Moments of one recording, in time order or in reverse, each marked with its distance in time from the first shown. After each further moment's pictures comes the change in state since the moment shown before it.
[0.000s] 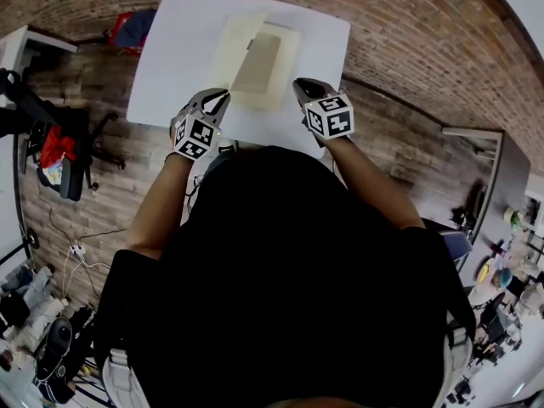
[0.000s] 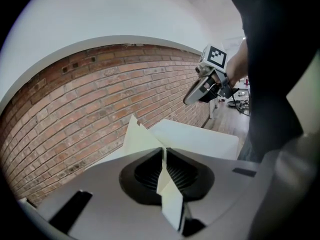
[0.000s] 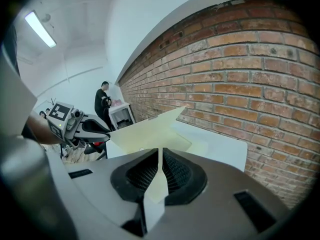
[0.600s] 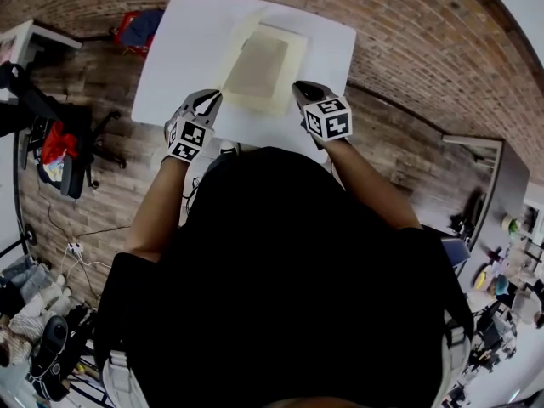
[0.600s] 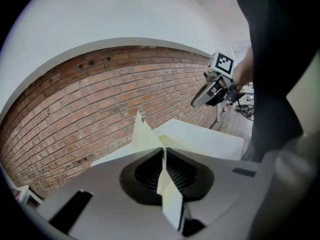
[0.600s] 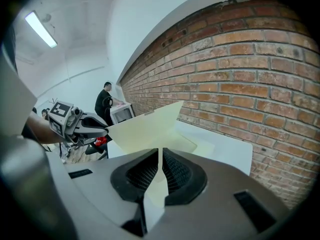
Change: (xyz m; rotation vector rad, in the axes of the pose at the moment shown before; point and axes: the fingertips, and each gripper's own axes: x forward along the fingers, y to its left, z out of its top) left arm -0.026 0.034 -0.017 -0.070 -0.013 0.071; right arm 0.018 0.014 0.009 -0.006 0.006 0.017
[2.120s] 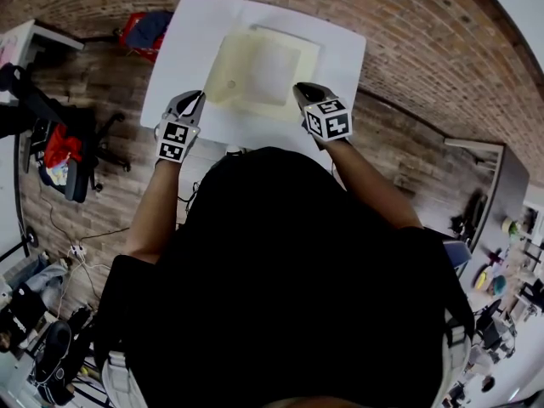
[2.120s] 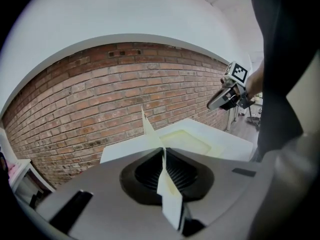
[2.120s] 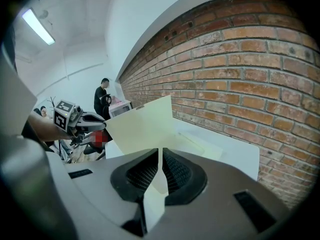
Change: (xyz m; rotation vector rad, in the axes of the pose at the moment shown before) left arm -0.028 0.085 -0.053 -0.175 -0.008 0.080; right arm 0.044 0.016 0.021 -0.003 0.023 -0.005
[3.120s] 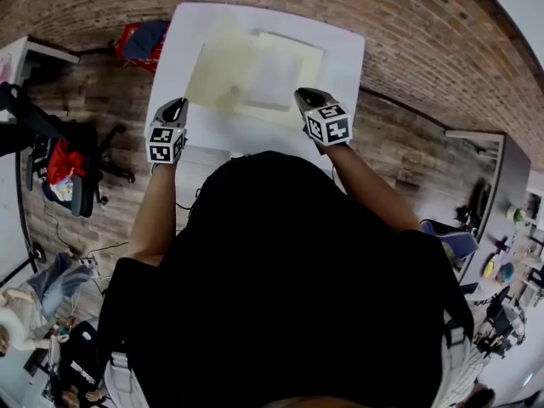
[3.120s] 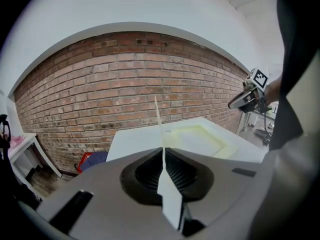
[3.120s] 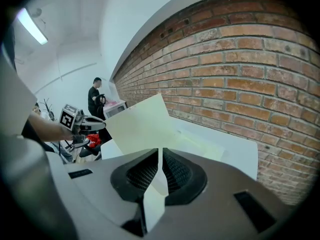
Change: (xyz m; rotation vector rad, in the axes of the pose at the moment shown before) left arm -0.001 0.071 -0.058 -0.188 0.049 0.060; right arm 0.013 0.004 -0.003 0.043 0.015 -0.054
